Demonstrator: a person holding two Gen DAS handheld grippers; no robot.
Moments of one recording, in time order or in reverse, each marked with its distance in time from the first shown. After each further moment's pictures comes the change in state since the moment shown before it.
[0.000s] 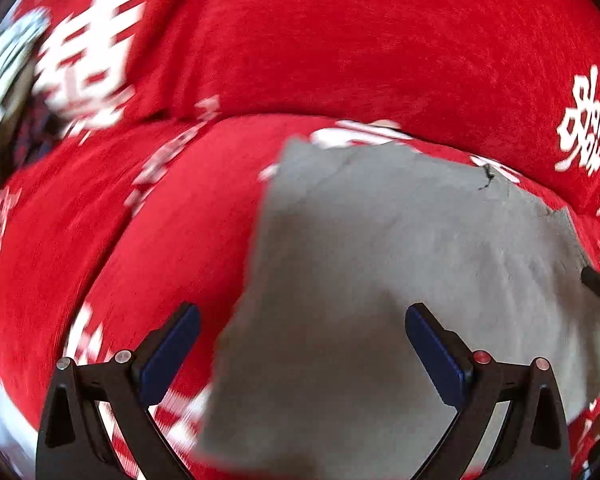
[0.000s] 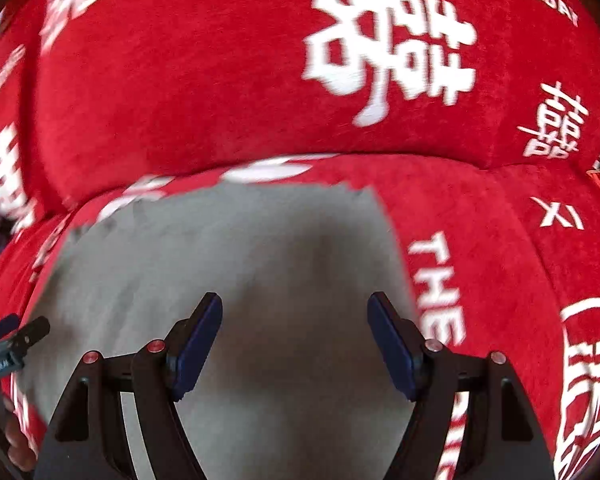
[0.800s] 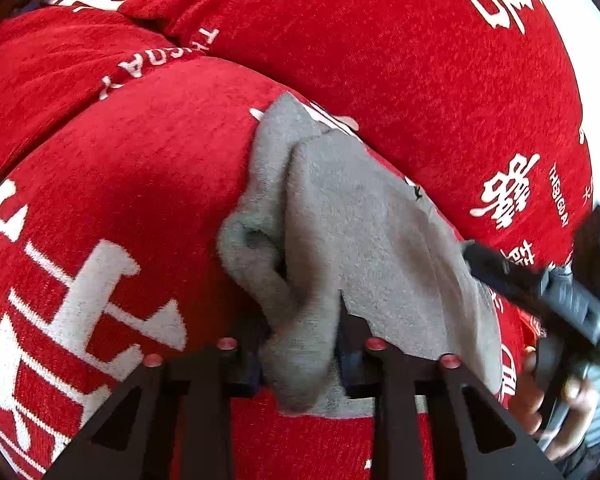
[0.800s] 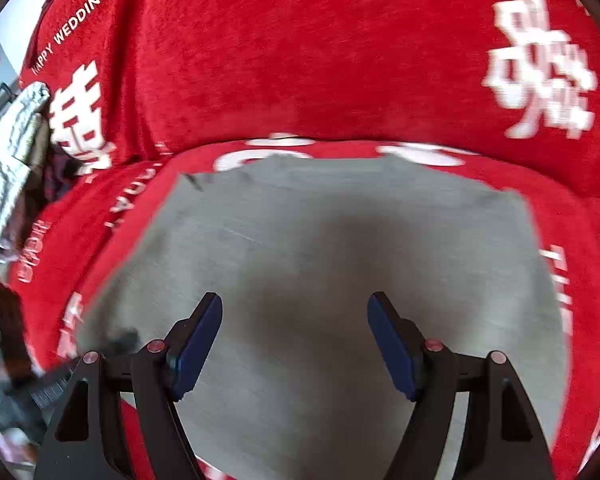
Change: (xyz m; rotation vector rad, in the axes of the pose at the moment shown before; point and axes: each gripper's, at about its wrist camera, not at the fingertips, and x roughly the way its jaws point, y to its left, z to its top) left arm 0.019 0.054 -0.045 -0.258 0.031 -0.478; right arm 0.024 0.119 0.025 -0.124 0.140 0.239
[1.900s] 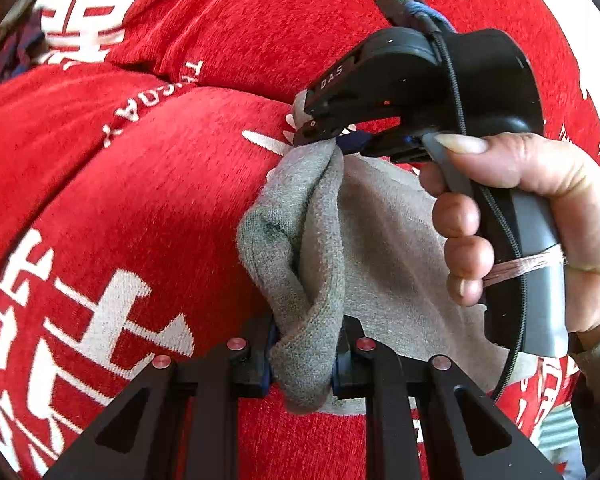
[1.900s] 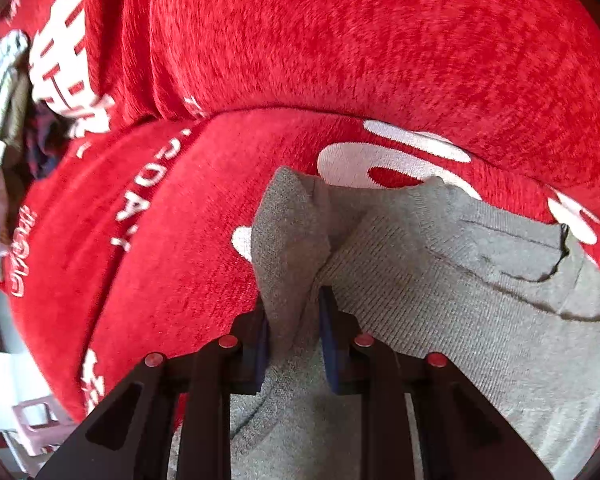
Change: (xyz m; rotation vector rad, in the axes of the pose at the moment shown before) left arm -0.009 -0.028 -0.006 0.172 -0.031 0.152; right arm 0.128 0.102 0.082 -0.068 0.233 0.004
